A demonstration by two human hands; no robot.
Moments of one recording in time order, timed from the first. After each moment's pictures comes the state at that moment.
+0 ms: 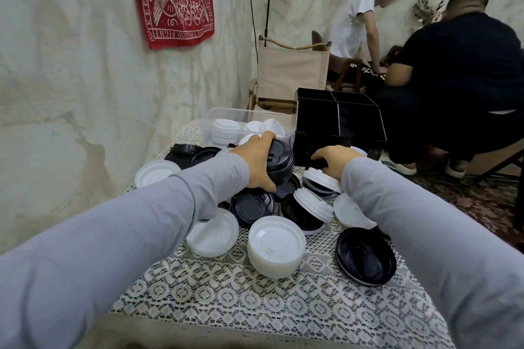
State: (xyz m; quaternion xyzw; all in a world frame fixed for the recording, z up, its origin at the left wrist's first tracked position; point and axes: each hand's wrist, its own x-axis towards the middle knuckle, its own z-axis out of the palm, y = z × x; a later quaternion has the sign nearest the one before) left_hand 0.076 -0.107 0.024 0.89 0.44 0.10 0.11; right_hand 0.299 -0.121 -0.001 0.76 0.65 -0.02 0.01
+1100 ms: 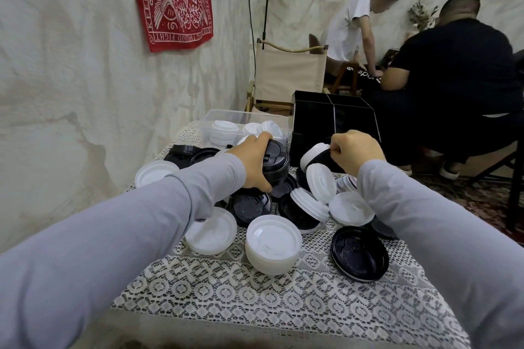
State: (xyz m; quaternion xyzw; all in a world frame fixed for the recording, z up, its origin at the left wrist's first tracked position) left_hand 0.072 -0.110 0.027 0.89 0.44 0.09 0.10; right_hand 0.307 -0.156 0.015 0.74 0.63 0.18 -0.15
